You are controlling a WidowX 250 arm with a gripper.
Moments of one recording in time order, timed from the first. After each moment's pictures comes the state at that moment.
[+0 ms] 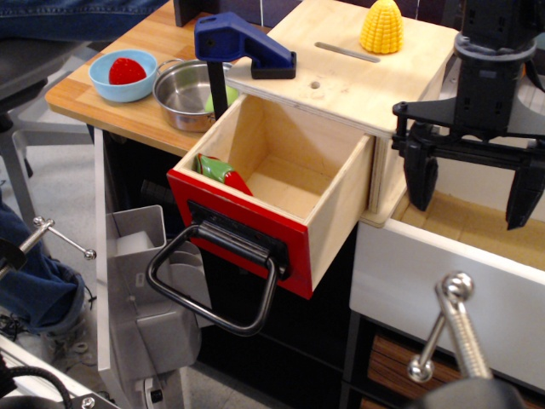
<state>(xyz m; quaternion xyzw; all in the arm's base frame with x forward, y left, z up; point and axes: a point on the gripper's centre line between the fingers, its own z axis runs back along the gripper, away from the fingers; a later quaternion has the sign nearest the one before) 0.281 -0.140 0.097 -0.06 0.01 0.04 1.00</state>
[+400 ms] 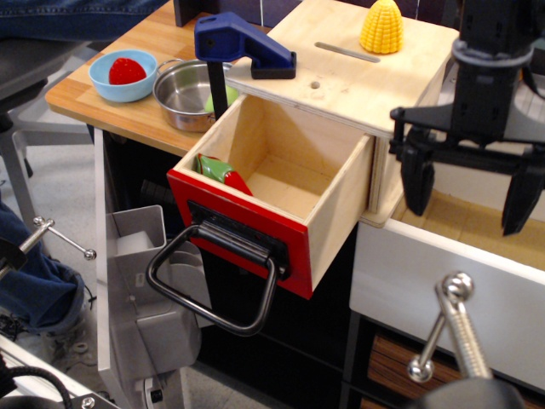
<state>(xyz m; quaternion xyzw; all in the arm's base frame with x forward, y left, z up) 0.268 -0.138 0.084 -0.06 0.03 0.04 1.00</state>
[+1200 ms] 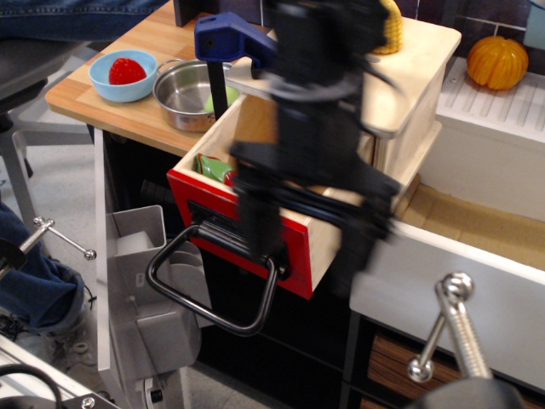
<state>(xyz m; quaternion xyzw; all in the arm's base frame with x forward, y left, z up) 0.192 -0.058 0.104 -0.07 0.05 -0.02 1.00</state>
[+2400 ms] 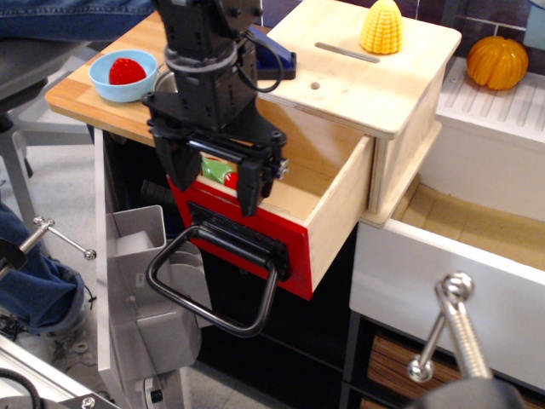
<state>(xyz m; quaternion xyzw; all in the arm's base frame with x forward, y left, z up) 0.230 0.014 0.086 0.01 -0.04 0.02 1.00</state>
